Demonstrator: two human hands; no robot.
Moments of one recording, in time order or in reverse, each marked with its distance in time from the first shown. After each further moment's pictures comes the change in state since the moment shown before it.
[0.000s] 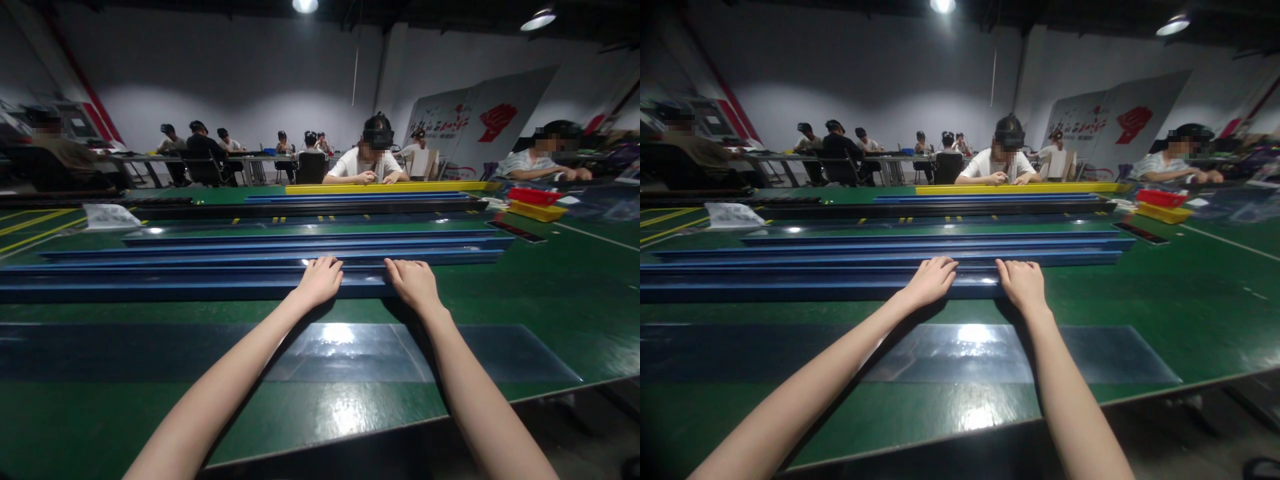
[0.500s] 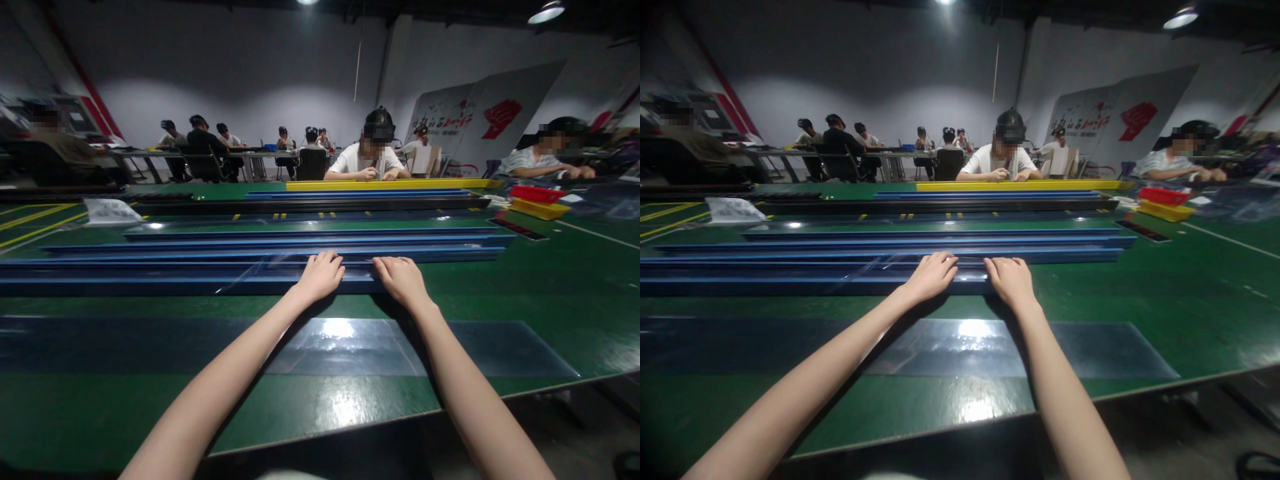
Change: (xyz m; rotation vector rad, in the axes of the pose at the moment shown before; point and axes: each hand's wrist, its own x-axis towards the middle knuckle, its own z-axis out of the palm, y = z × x) left_hand 0.002 0.000 0.000 -0.015 0.027 -0.003; right_hand 0.004 -0.015 0.005 0.098 -0.034 -0.096
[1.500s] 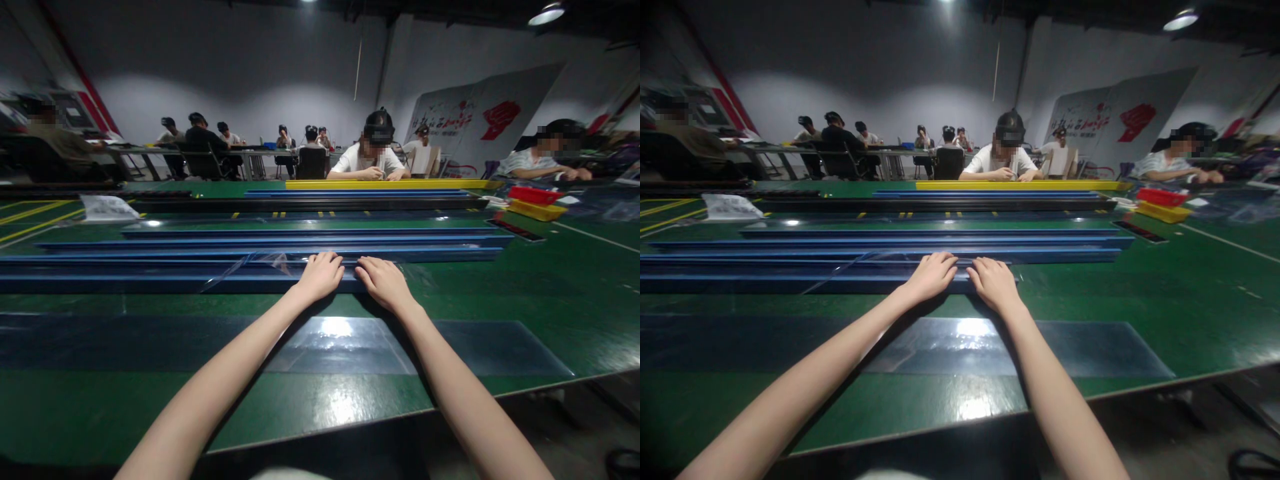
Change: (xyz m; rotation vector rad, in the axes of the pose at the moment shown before) left_hand -0.001 0.003 0.001 -0.004 -0.012 -0.014; right_hand -0.002 -0.018 0.013 0.053 0.036 -0.176
